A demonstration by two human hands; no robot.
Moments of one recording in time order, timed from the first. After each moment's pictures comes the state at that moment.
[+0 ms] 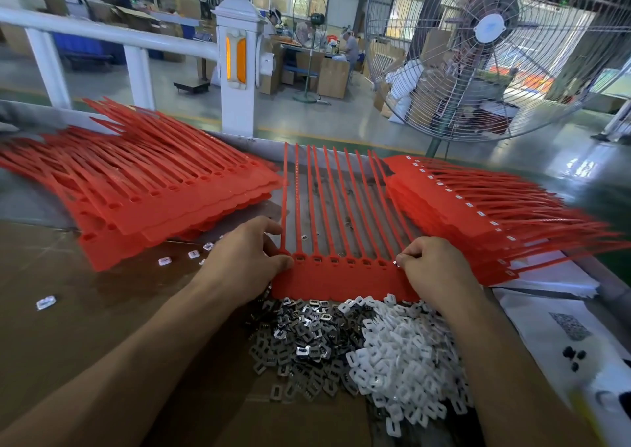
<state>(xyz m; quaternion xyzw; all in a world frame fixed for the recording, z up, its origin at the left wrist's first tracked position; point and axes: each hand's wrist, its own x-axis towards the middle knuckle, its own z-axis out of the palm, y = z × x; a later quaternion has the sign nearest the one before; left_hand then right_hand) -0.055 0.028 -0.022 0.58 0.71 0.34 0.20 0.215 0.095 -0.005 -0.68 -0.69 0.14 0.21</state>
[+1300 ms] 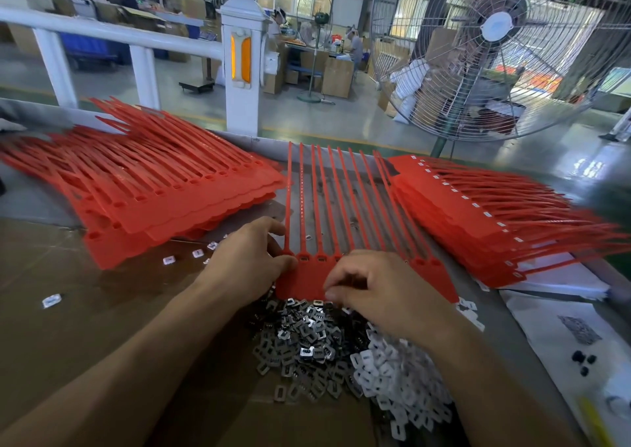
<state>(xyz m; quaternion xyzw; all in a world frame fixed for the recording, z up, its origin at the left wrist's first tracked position) -0.055 0.028 -0.020 0.59 0.71 0.33 0.18 0.169 0.053 -0.001 -0.40 -0.87 0.24 0.17</state>
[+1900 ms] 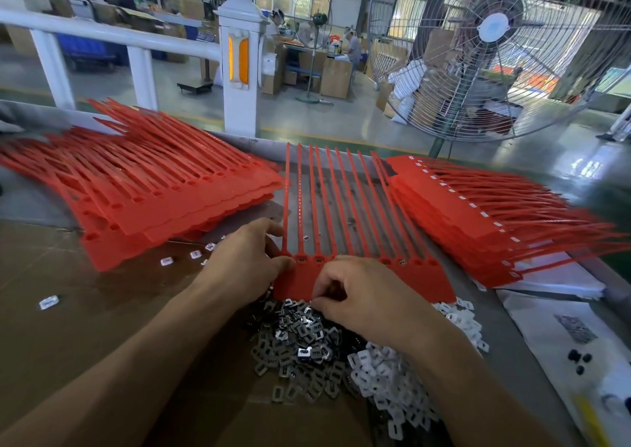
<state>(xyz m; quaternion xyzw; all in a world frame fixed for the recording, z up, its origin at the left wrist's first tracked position) -0.053 0.027 -0.020 0.59 0.72 0.33 0.18 0.153 0.045 -0.004 -0.40 -0.89 0.17 0.12</state>
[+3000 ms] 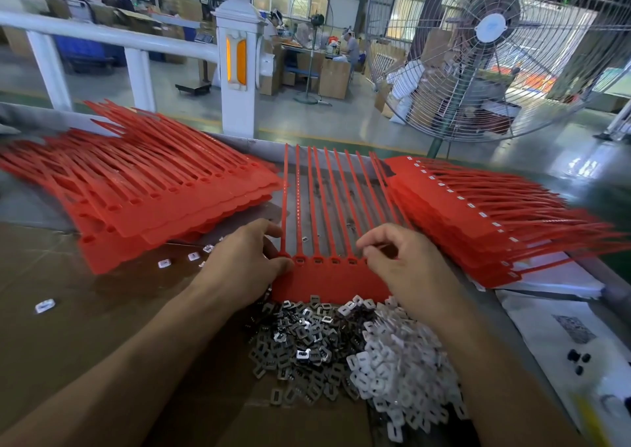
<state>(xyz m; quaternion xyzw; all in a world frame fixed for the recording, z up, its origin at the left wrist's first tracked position) -0.056 0.027 -0.023 0.58 0.71 0.34 0.20 0.189 0.066 0.002 -0.49 -0.76 0.26 0.33</state>
